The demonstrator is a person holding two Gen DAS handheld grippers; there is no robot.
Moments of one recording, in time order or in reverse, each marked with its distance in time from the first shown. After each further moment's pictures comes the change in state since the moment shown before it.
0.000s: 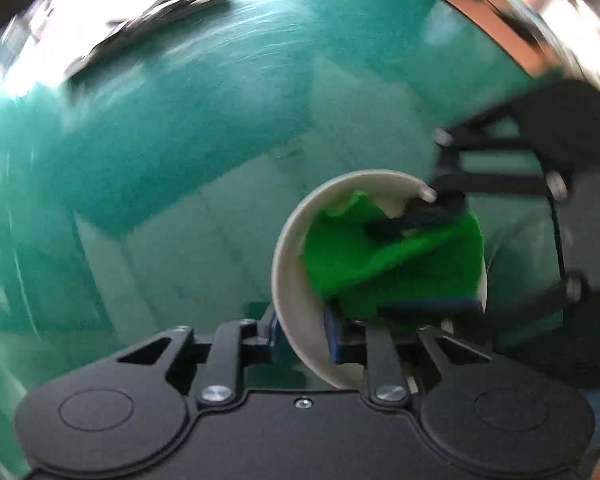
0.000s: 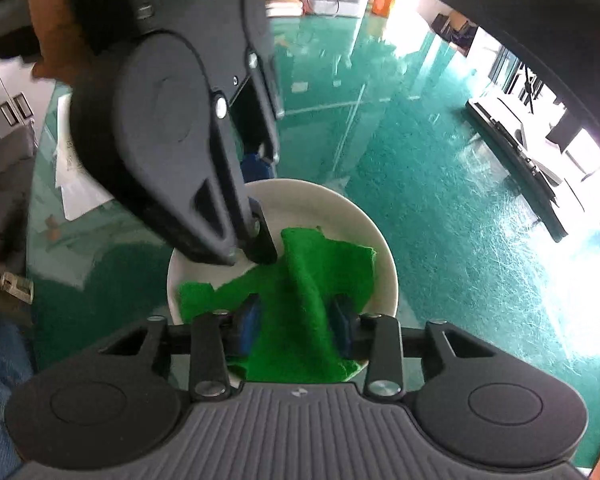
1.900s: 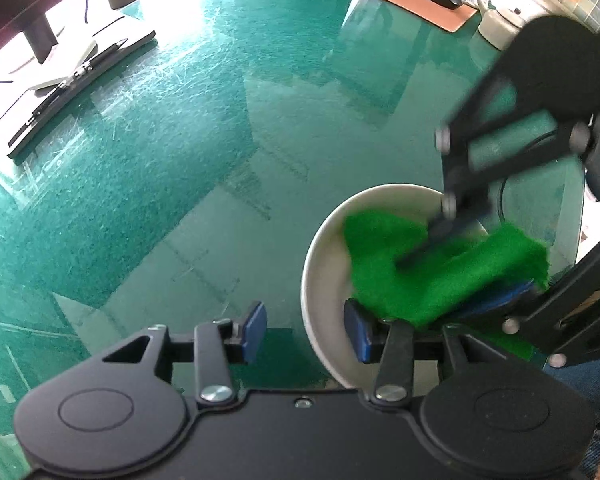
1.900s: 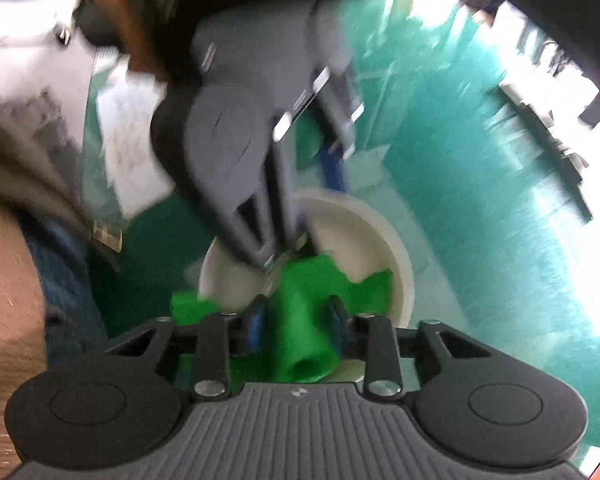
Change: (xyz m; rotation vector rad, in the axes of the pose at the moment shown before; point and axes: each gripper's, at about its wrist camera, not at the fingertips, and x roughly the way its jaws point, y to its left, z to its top) left arm 0.006 -0.008 -0.019 0.201 -0.079 -0.063; right arm 0.014 0.009 0.006 0.005 0.135 0.127
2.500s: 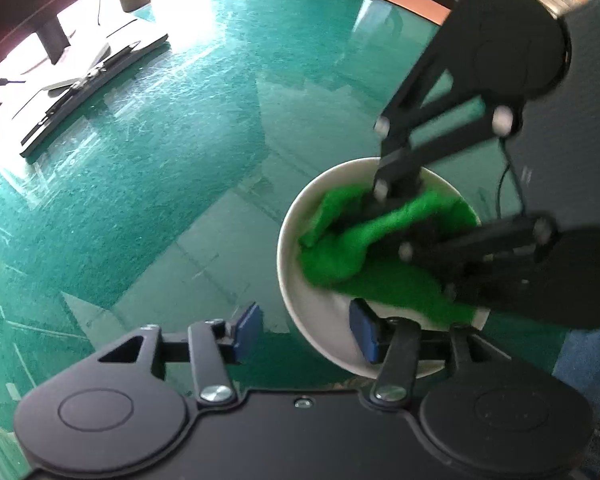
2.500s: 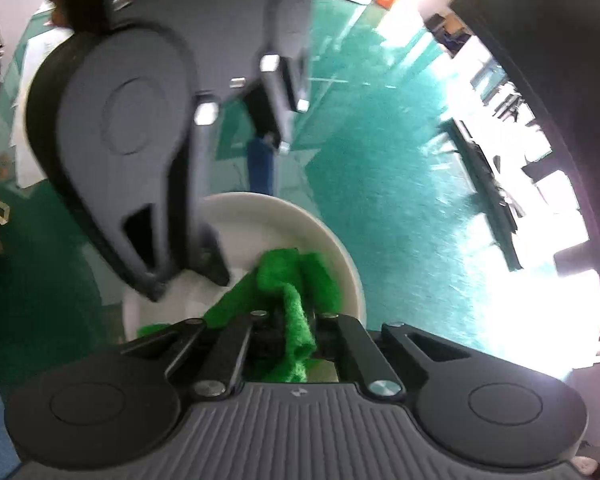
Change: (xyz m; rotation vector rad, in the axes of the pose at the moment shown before) left arm -0.001 0.003 -0.001 -0.032 -0.030 0.040; right arm 0.016 -0.014 0.011 -0.123 -0.030 -0.316
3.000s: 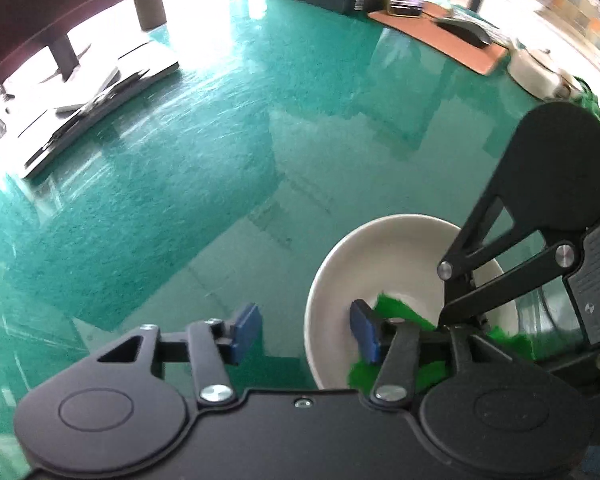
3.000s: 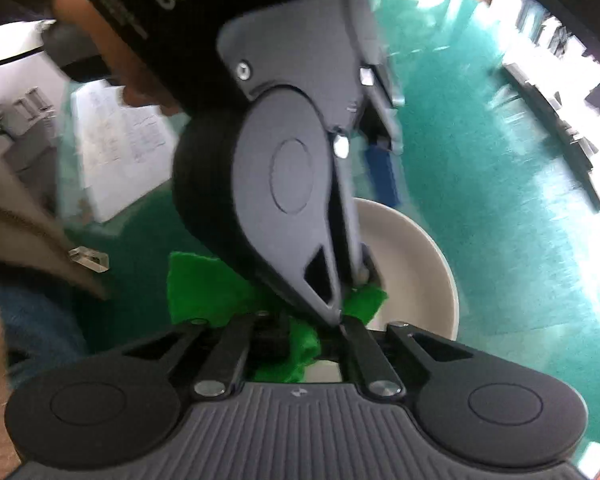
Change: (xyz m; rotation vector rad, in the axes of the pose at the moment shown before) left arm 0.008 0.013 0.022 -0.126 -0.068 0.014; right arm -0.024 -0.006 -0.010 0.186 0.008 0.295
